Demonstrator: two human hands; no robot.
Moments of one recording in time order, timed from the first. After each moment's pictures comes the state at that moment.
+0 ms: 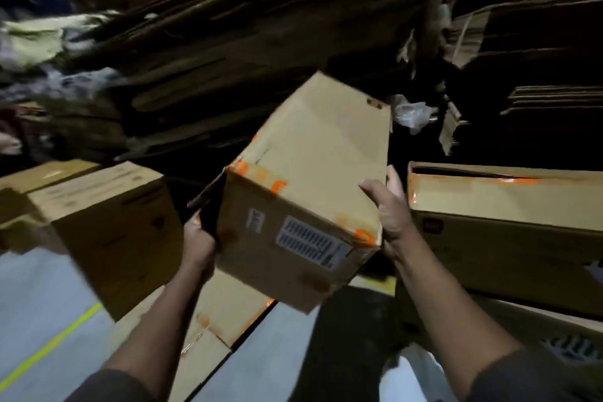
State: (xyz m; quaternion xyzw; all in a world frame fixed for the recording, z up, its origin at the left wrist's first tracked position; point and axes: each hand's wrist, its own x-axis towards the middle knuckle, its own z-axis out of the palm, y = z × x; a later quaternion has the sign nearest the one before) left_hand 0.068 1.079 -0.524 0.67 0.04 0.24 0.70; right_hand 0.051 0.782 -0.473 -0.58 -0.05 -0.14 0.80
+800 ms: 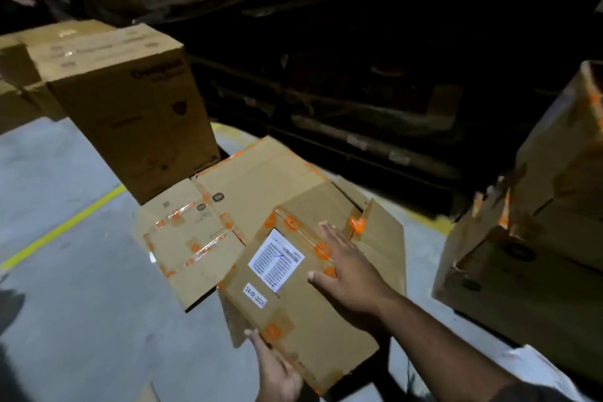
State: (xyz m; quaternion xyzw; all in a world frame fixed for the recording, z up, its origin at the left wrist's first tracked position) left_hand -0.003 1.032 -0.897 0.21 0.45 0.00 0.87; right_hand 0.113 0.907 -0.773 -0.92 -0.23 0.12 0.28
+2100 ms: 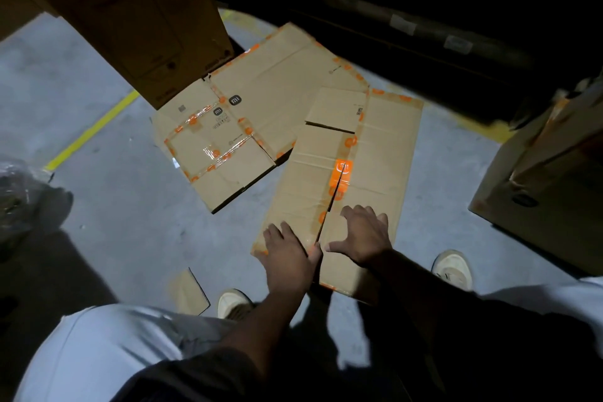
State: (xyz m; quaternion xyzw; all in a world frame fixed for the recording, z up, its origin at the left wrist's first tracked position) left_hand 0.000 1.055 -0.953 0.94 0.29 -0.12 0.12; right_hand 0.091 0.915 -0.944 -0.95 -0.16 0.22 0.16
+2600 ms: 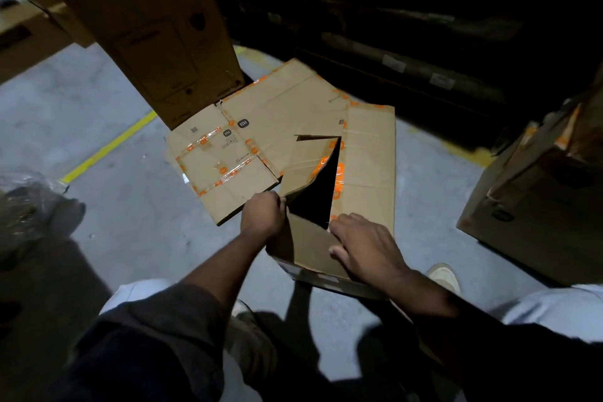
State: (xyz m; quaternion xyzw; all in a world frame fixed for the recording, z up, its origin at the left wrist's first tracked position) left_hand 0.054 1.121 -0.868 0.97 0.18 -0.04 0.13; right_hand 0.046 0.895 -0.841 -0.93 -0.35 0.05 0.14
